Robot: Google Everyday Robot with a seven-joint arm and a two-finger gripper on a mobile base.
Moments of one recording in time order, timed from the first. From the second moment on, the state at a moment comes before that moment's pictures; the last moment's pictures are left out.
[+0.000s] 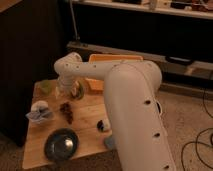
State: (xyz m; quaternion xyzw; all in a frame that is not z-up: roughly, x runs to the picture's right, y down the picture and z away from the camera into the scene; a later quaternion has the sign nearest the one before) arm -0.240 0.034 0.835 -0.33 0.02 0.51 0.79
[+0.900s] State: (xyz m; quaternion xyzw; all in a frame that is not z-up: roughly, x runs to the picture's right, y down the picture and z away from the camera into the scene) arm -0.242 0.080 0.846 -0.34 0.05 0.50 0.79
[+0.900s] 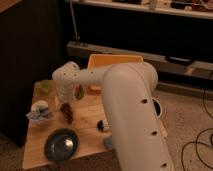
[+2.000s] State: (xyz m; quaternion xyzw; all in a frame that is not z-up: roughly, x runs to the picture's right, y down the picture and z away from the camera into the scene) arm -0.242 0.120 0.882 -0.39 0.06 0.50 0.77
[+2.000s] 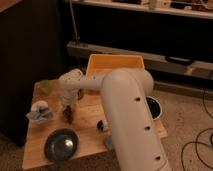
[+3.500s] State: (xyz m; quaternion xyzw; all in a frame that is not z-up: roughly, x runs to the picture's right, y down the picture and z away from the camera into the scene) arm -0.197 0.035 0.825 -0.40 0.03 0.53 0.75
